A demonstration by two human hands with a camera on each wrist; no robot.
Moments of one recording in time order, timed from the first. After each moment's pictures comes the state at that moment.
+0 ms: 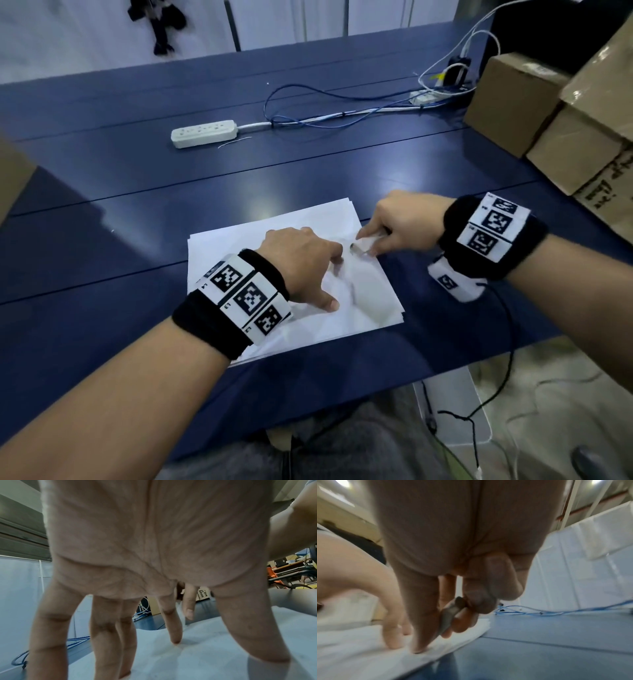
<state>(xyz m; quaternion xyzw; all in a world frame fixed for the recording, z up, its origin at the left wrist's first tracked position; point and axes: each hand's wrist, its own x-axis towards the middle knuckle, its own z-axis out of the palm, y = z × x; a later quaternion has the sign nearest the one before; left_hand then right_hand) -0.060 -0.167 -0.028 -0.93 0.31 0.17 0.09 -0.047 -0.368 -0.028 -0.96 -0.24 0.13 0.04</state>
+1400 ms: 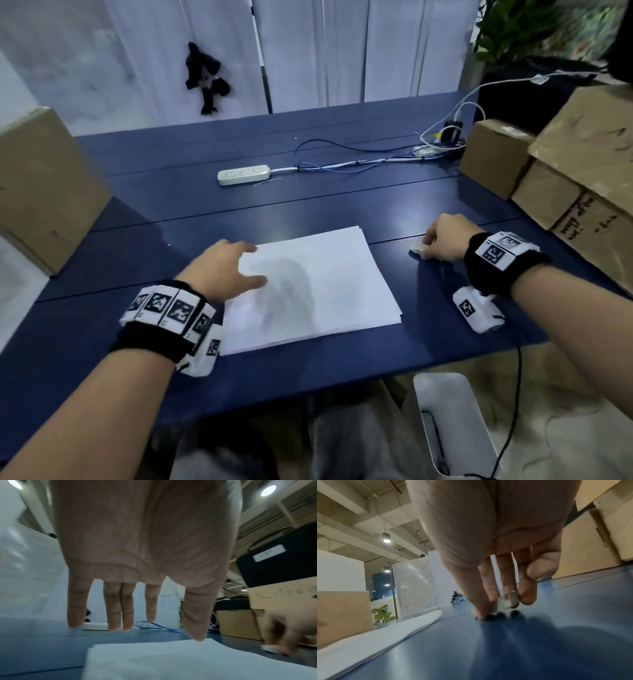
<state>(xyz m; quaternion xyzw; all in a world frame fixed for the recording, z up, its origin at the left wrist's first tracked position) -0.069 -0.032 -0.026 -0.99 0.09 0.09 -0.12 -0.075 -0.424 -0.031 -0.98 0.12 0.07 0.11</state>
